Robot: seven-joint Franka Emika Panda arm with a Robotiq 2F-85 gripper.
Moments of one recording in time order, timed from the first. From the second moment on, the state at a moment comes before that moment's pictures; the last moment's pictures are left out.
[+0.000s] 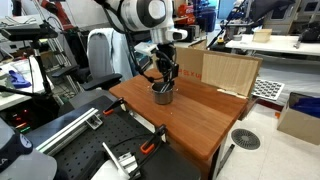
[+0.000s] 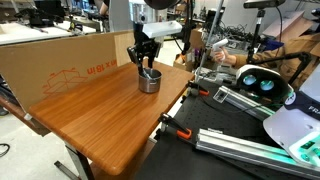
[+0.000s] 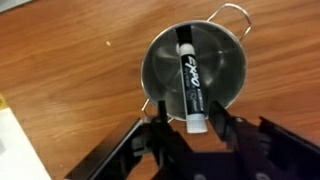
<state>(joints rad) 0.09 0.31 -0.07 -2.30 -0.16 2.59 0.40</state>
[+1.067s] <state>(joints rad) 0.10 0.19 -0.07 -2.30 -0.16 2.59 0.40</state>
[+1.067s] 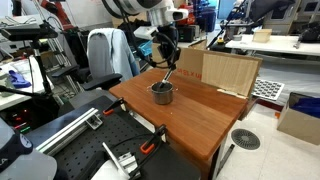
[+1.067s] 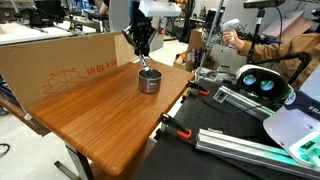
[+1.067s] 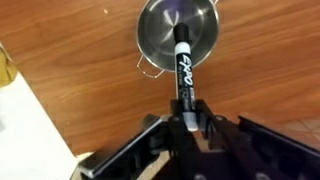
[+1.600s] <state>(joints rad) -0.01 0.04 -0.09 -2.33 -0.15 2.52 0.35</state>
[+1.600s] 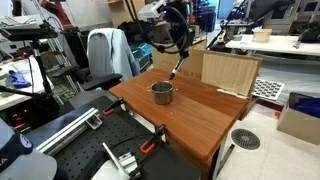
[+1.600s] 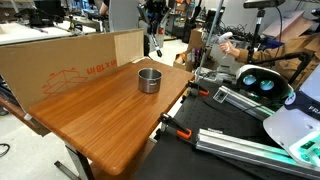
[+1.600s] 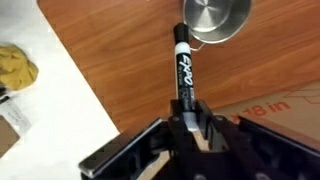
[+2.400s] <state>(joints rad) -0.15 0.19 -0.17 -2.39 -0.12 2.57 0.20</state>
